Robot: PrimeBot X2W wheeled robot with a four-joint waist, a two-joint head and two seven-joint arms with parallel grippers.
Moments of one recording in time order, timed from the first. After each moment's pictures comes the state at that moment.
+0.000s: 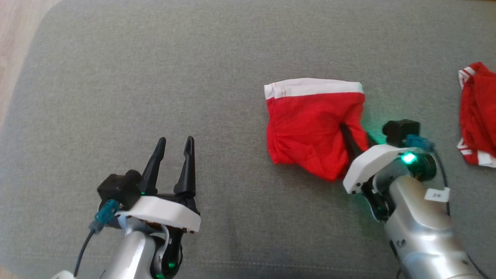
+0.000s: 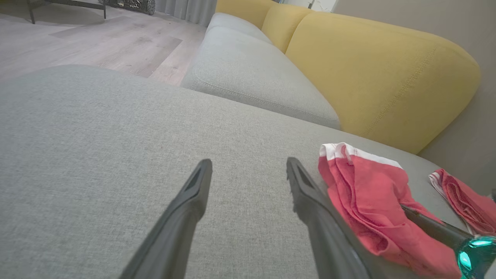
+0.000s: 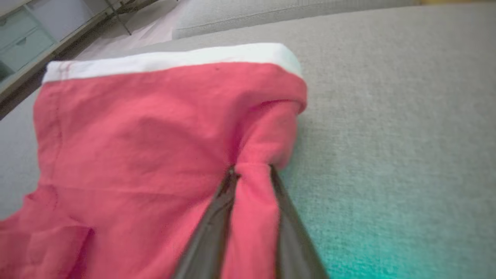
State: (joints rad) left arm -0.13 0.05 -0.32 0.18 -0.41 0.04 -0.25; right arm -0.51 -0.08 0.23 0.80 0.33 0.13 -0.03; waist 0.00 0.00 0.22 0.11
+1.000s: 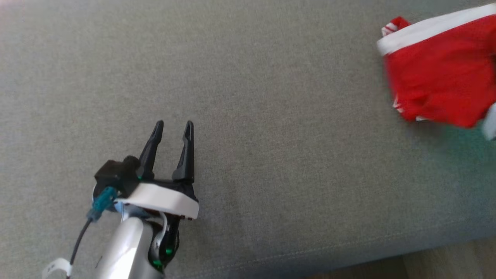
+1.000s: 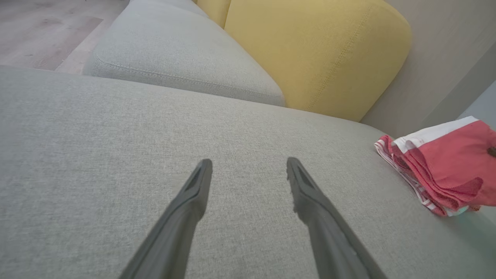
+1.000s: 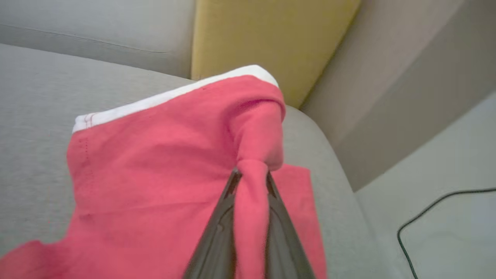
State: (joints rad) left arm -0.18 0.05 -0.31 0.18 -0.35 0.02 -0.25; right arm -0.61 -0.55 0.21 0.65 0.26 0.13 0.00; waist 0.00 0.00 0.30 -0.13
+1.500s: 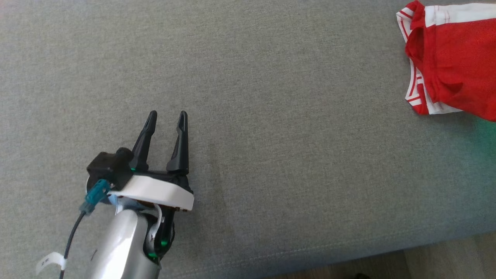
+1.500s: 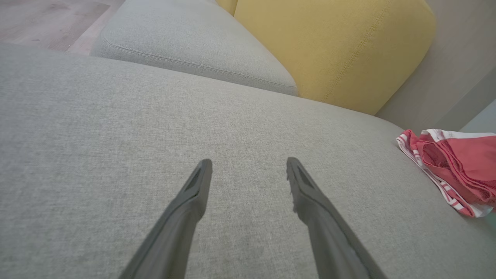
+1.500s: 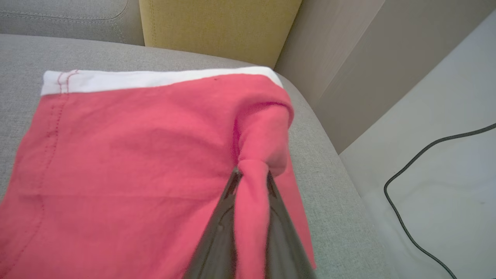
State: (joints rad) left arm -0.22 0.05 -0.28 0.18 -0.34 0.00 -0.25; right arm -0.67 -0.52 0.01 0.79 0.19 0.13 0.02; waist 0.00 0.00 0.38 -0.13
